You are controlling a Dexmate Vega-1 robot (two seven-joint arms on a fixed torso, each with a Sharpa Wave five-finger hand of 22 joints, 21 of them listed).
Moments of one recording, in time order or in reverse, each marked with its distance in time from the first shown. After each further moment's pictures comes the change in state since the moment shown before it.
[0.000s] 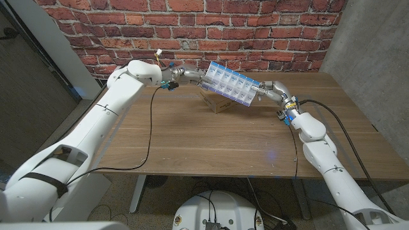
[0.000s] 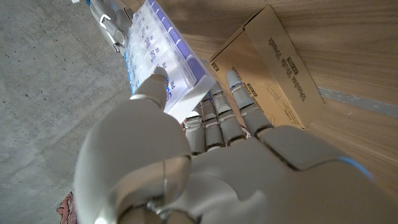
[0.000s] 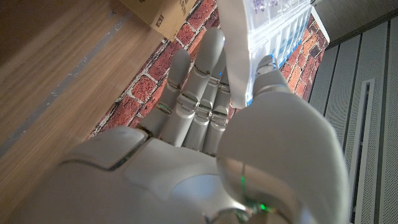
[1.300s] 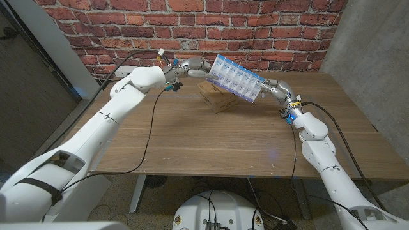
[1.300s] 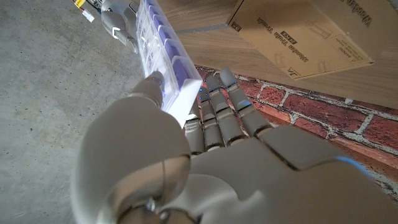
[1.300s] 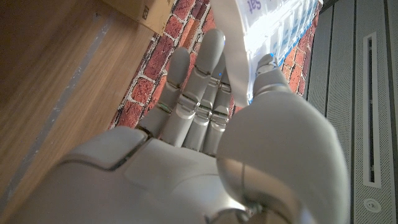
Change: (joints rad) left arm 0.048 0.024 0.044 0.045 0.064 -0.436 0.171; left_hand -0.047 0.037 -0.063 0.135 0.150 -0.132 -0.089 0.157 0.238 0.001 -0.032 0.008 0.111 0.046 -0.007 -0.012 0.045 -0.030 -0.039 0.144 0.090; right arm 0.030 0.040 0.029 0.049 0.186 -0.049 0.127; right_hand 0.004 -0.004 -0.002 -0.003 0.004 0.034 0.013 -0.003 0.005 0.000 0.000 0.000 0.008 0.013 -0.013 -0.002 0.009 0.061 -0.007 0.037 -0.068
